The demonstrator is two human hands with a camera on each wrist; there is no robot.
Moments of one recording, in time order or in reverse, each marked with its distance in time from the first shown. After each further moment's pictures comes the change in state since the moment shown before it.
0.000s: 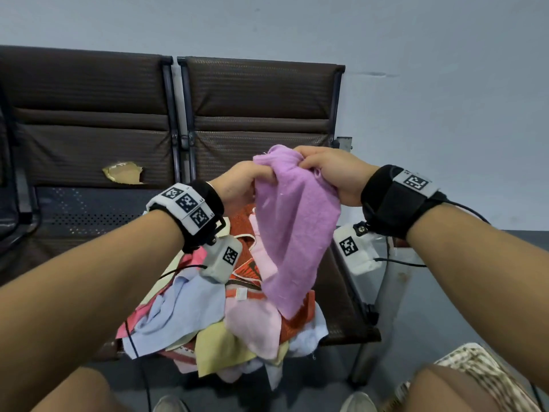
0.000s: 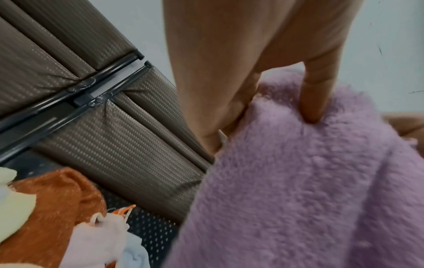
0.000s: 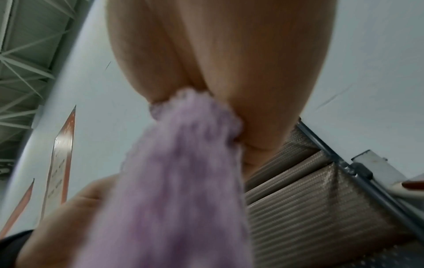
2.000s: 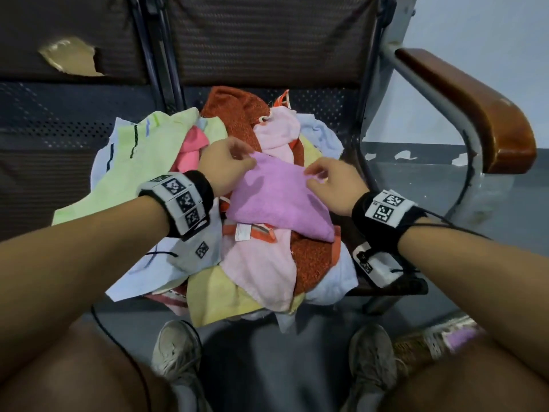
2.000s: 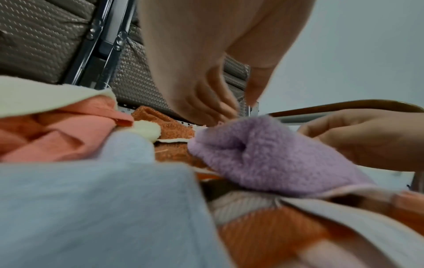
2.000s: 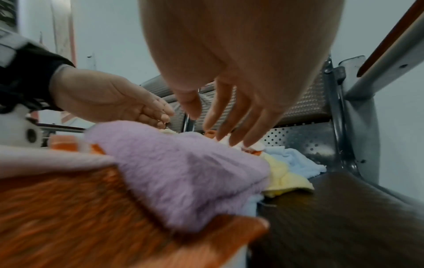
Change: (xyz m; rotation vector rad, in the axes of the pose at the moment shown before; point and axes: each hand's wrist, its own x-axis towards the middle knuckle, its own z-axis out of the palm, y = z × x) left_hand 0.031 -0.229 -0.073 0.643 0.446 -0.198; right_hand 0.061 0.260 0.031 -0.690 0.224 0.073
